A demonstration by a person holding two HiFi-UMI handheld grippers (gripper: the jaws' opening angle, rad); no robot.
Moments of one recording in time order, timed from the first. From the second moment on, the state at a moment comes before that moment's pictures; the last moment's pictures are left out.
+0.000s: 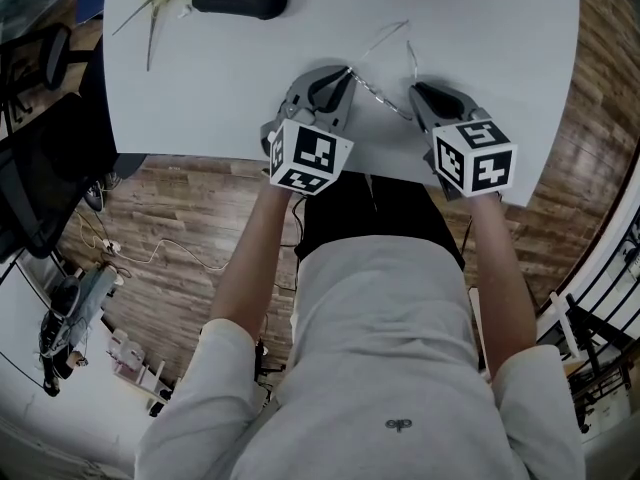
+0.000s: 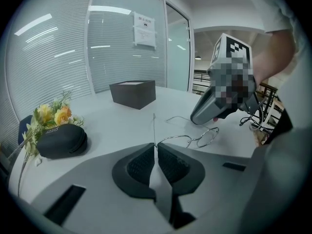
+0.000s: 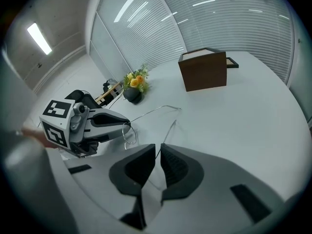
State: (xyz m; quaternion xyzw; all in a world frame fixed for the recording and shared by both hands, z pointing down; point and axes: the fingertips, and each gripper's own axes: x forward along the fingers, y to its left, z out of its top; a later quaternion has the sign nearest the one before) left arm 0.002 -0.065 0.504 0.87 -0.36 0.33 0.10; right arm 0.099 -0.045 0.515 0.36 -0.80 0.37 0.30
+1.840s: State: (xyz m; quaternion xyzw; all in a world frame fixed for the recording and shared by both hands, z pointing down) left arm 0.028 -0.080 0.510 0.88 -0.32 0.34 0.09; right arm 0.067 -0.027 0.515 0.26 -0.83 0.39 0.31
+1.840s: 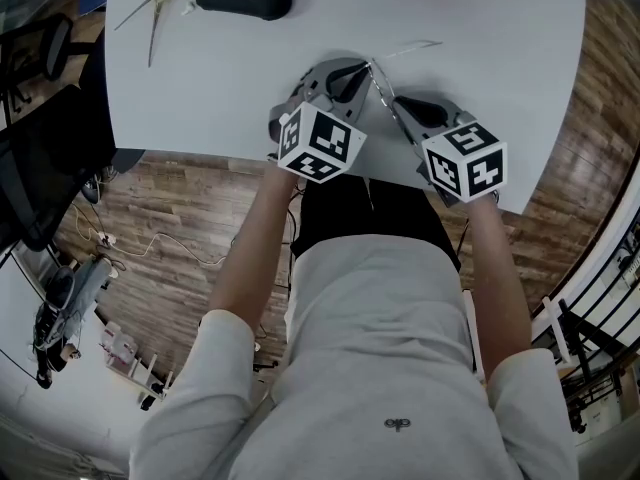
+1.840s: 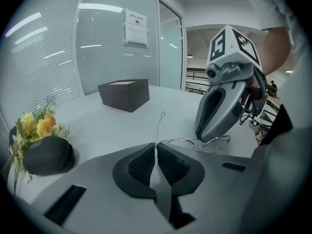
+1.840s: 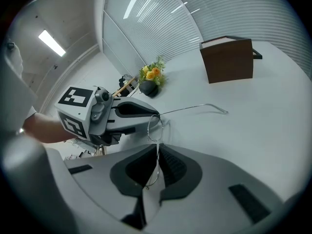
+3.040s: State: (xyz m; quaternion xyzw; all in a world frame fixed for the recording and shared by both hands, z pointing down) left arm 0.033 -0.082 0.513 0.88 -0.29 0.36 0.08; right arm 0.075 -0.037 0.502 0.24 -0.84 0.38 0.31
